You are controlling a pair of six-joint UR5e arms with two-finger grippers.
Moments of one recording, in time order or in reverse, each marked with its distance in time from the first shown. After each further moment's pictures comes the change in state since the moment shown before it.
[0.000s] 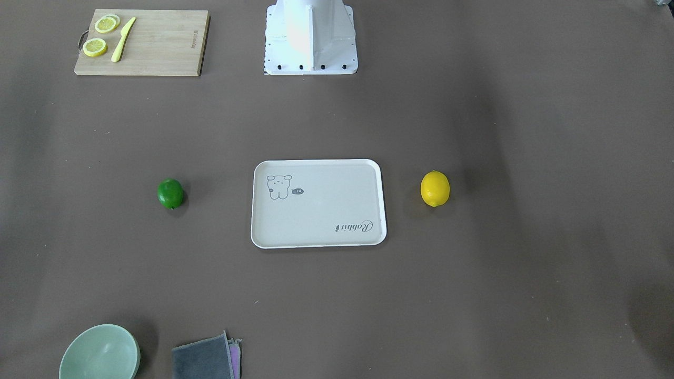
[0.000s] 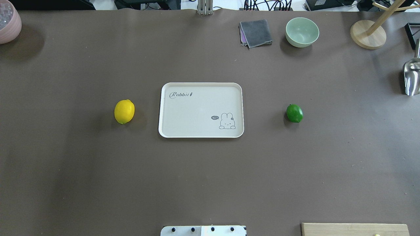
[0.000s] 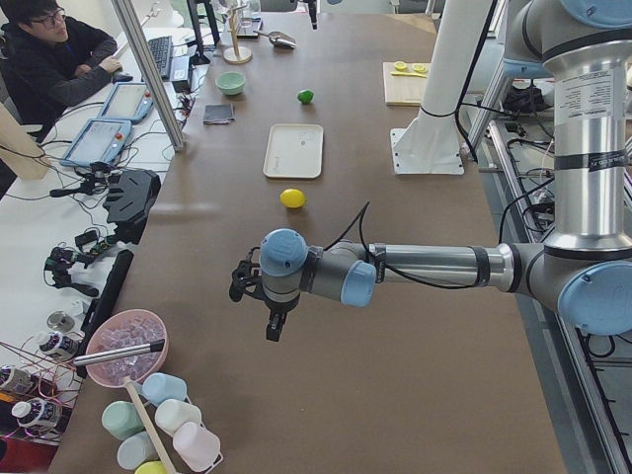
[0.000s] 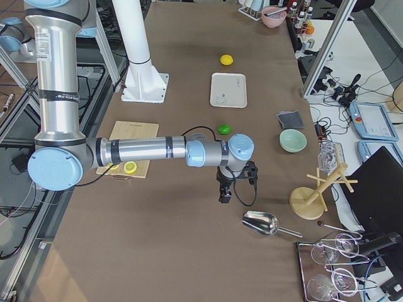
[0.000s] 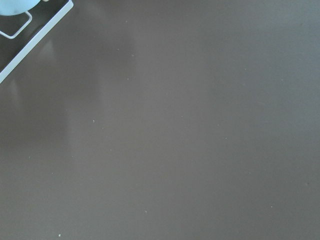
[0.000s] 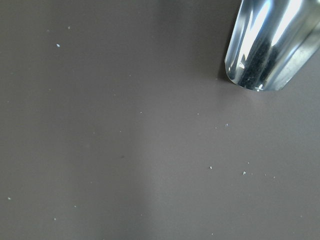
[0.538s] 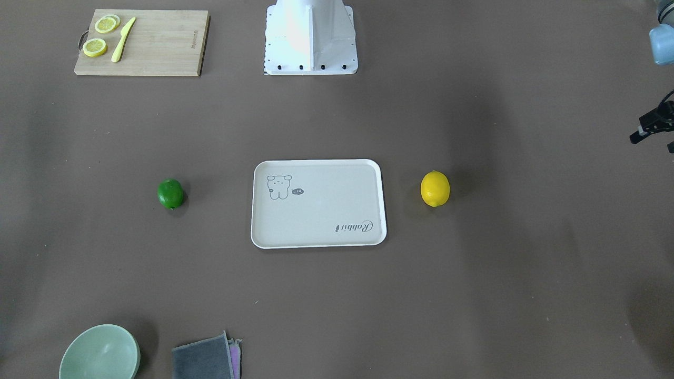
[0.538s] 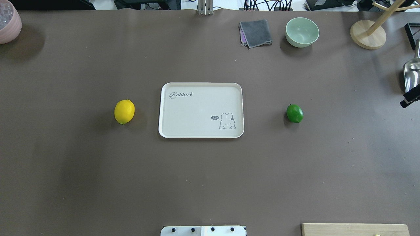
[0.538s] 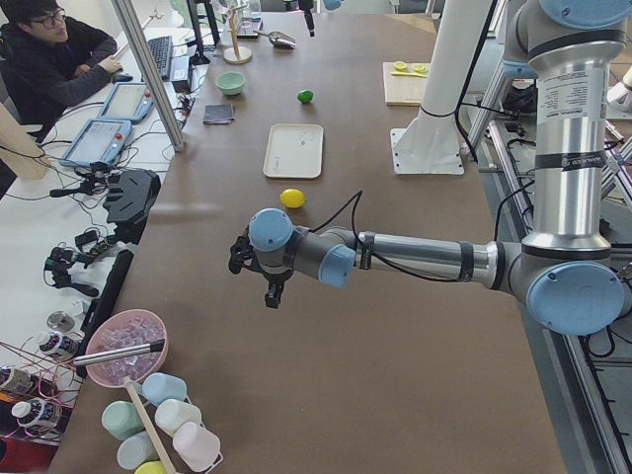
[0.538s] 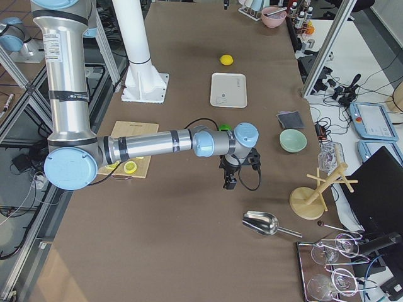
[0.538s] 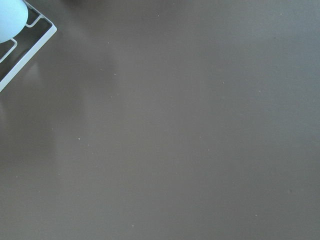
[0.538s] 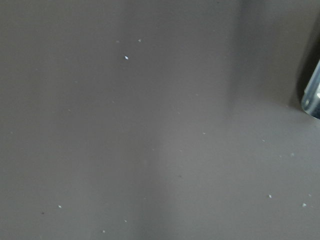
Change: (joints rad) left arm 0.162 -0.077 -0.007 -0.039 -0.087 -0.210; right arm -0.090 0.063 0.011 -0.001 0.028 0.035
